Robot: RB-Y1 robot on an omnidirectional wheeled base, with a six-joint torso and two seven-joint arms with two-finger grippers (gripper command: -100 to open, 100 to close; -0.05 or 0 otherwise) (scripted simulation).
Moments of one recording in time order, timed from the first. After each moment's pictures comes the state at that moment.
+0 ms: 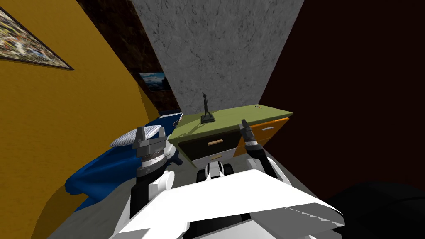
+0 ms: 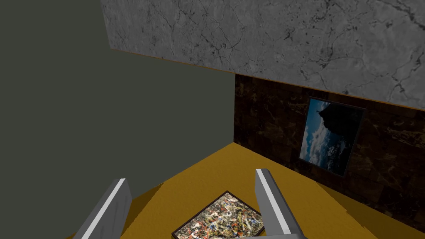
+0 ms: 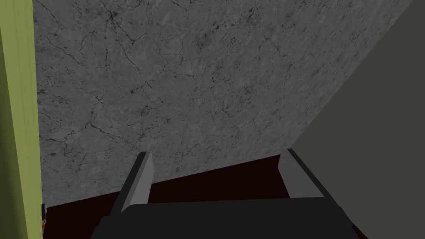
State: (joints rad) left arm 0.51 0.05 0.04 -2.33 0.03 -0.56 0.15; right arm 0.55 -0.10 0.00 -2.23 0.08 -0.41 0.08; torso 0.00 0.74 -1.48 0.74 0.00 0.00
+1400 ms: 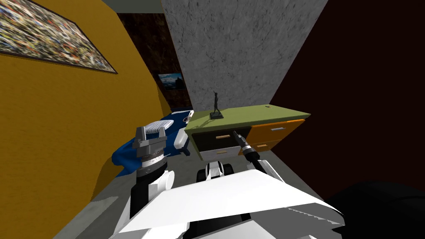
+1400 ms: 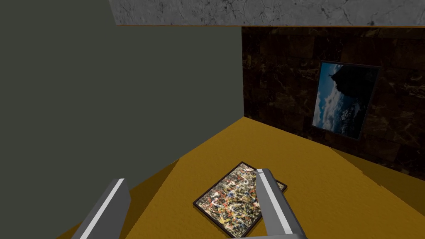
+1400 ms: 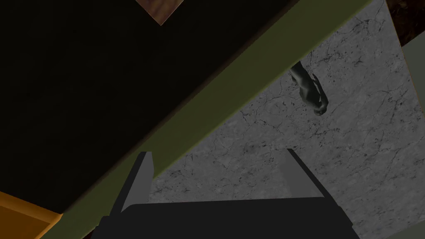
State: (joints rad) left arm 0.51 0.05 0.04 -2.33 0.03 -0.56 0.15; right arm 0.58 -0.15 0.03 -2.08 0.47 -0.12 0.18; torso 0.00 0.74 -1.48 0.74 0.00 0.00
